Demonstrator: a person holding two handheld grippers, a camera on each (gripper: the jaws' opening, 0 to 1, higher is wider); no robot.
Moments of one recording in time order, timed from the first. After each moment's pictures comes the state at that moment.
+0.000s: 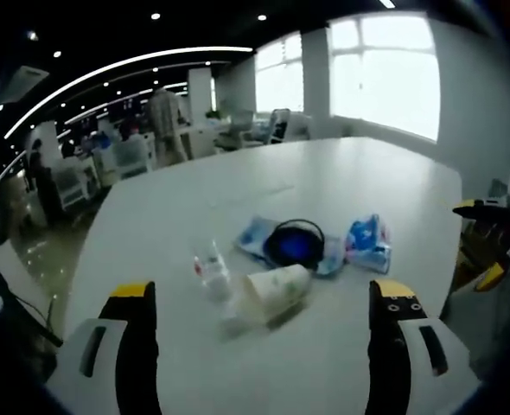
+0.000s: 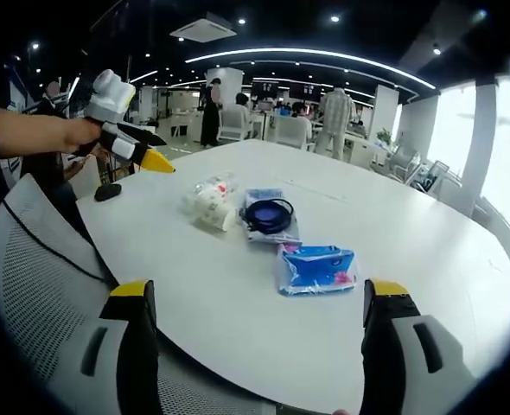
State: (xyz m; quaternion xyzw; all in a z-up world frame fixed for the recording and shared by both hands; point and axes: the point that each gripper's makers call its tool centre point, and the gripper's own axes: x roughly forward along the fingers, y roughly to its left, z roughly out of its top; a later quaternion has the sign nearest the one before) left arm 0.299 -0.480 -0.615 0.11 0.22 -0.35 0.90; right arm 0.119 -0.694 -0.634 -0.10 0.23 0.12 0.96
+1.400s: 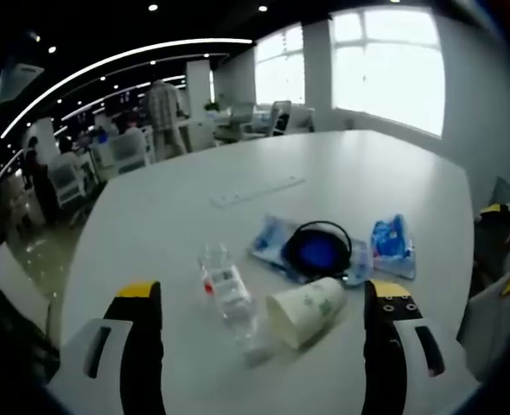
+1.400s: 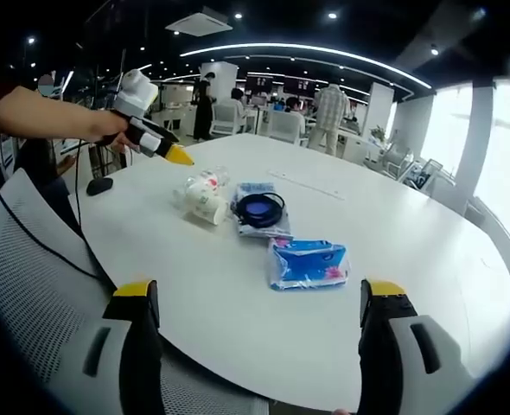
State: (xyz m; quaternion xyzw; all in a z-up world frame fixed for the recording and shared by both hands) left arm 0.357 -0.492 -0.633 0.11 0.24 -0.35 0.90; right arm 0.120 -0.703 -0.638 -0.11 0.25 0.10 0.96
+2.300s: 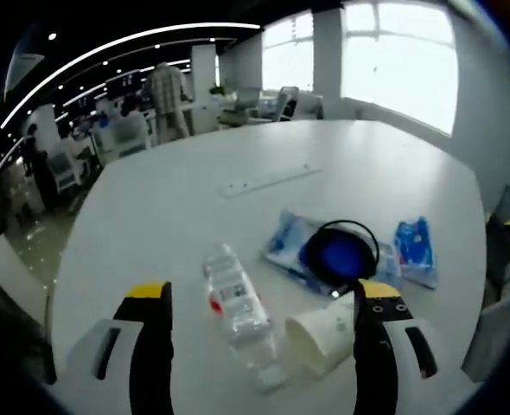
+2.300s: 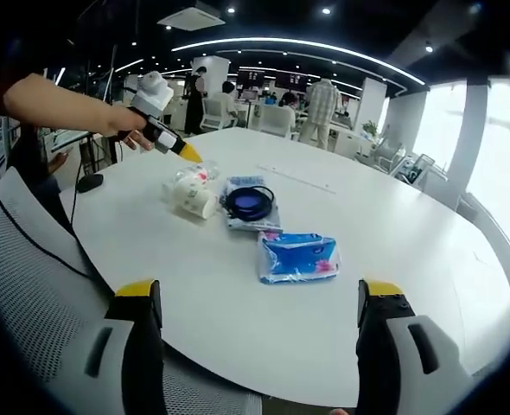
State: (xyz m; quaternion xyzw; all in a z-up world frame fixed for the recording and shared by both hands) left arm 0.402 -0.506 -0.660 0.11 0.28 -0.33 0.89; right arm 0.119 -0.714 -0.641 -0.12 0.26 0.07 0.96
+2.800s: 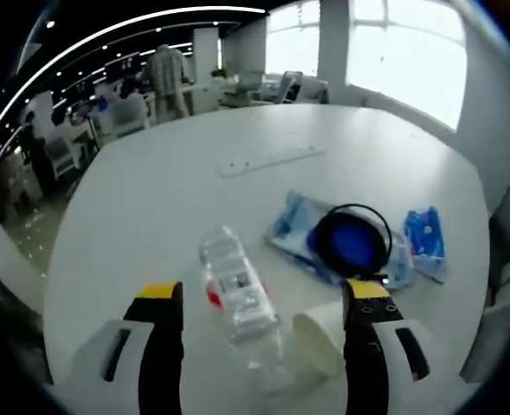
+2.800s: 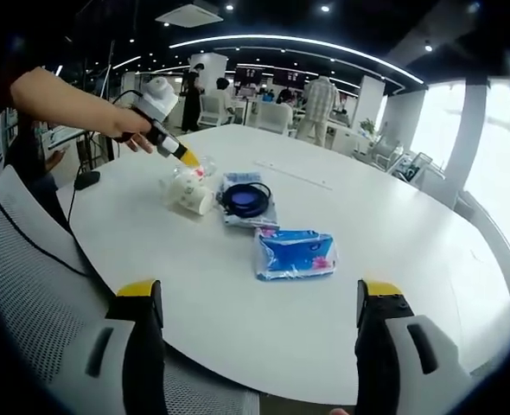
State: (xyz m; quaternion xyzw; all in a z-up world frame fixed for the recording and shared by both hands) left arm 0.410 -0.505 -0.691 0.11 0.33 -0.33 0.88; right arm 0.118 -0.718 -0.644 -0.12 0.27 0.06 0.95
